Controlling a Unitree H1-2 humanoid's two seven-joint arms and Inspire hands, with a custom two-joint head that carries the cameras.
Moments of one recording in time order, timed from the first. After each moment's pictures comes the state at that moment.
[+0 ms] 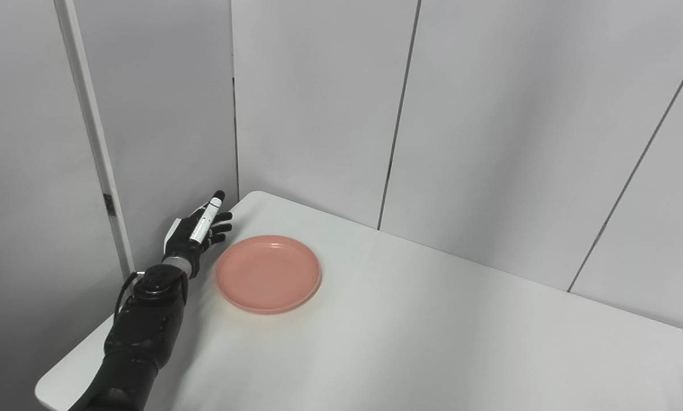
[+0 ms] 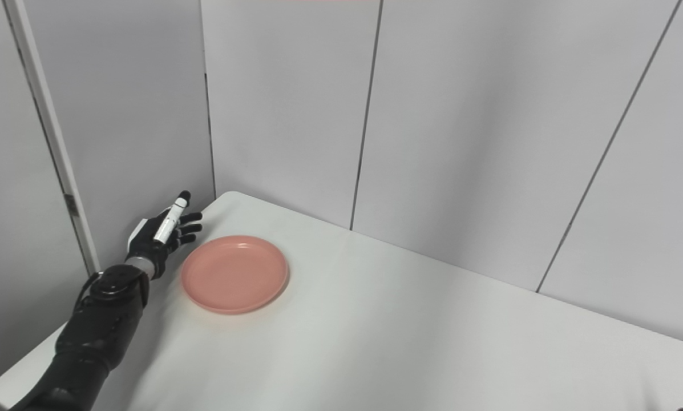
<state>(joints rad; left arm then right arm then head) -0.53 0.46 0.30 0.66 -0.24 0.15 0.00 -0.05 -0.25 -0.21 0.13 0.33 -0.15 0.20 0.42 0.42</state>
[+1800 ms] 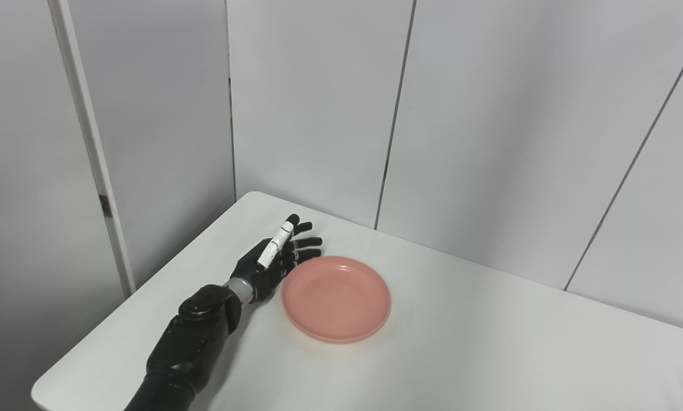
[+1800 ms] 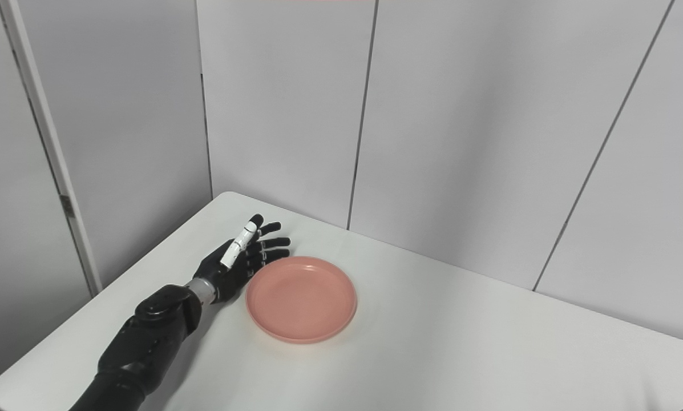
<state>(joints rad) -0.51 0.35 0.18 0.60 -0.35 0.15 -0.31 -0.04 -0.24 -0.21 0.11 0.30 -0.14 0.17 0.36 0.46</state>
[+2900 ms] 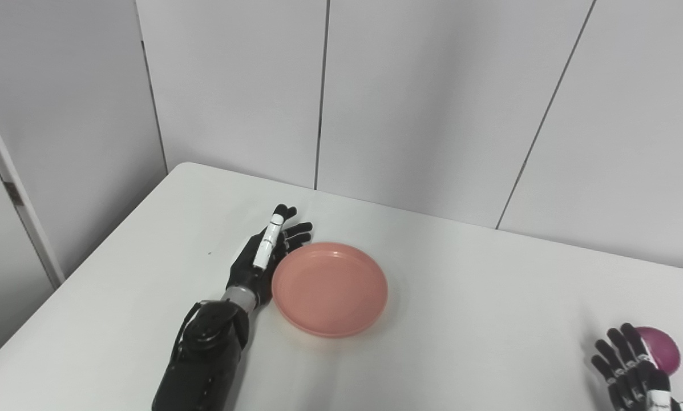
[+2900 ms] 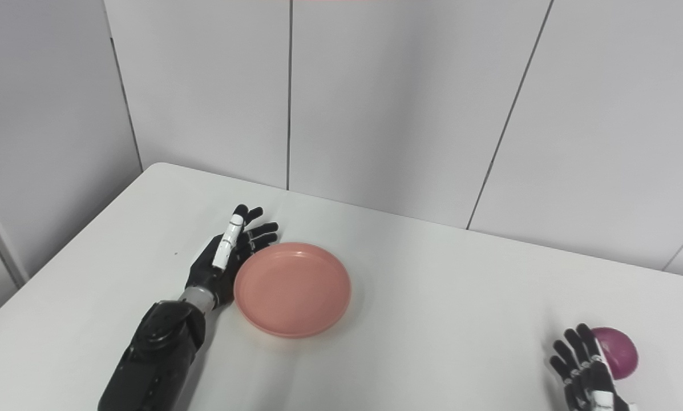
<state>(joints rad) -0.34 0.07 0.17 0.22 -0.23 0.21 -0.02 0.02 -0.16 -0.16 -0.02 0.26 -0.09 0.16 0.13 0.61</state>
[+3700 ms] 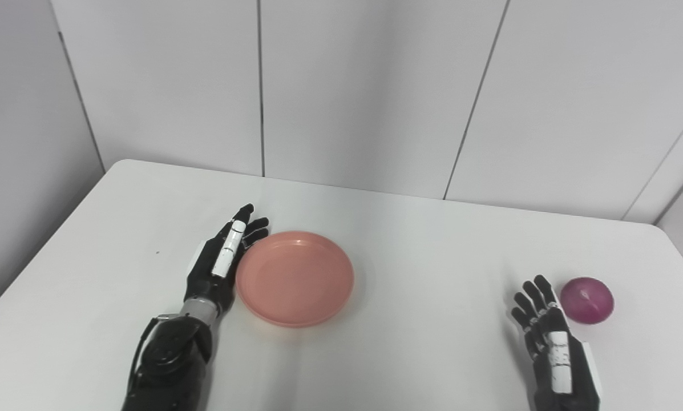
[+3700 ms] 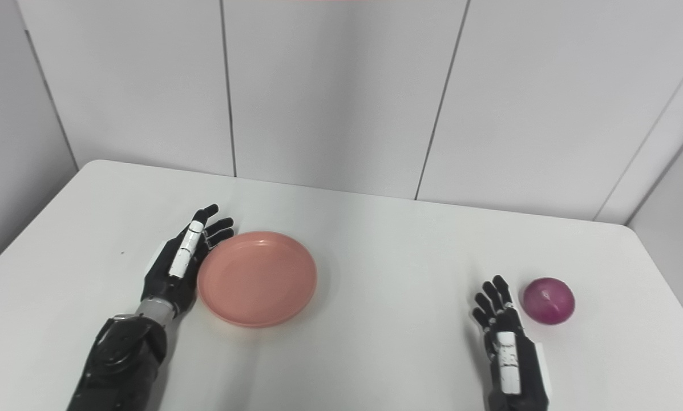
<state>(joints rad) -0.32 0.10 0.11 0.23 -0.22 0.17 -0.12 0.03 -0.06 -0.10 -0.08 0.17 -0.04 0.07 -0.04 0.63</state>
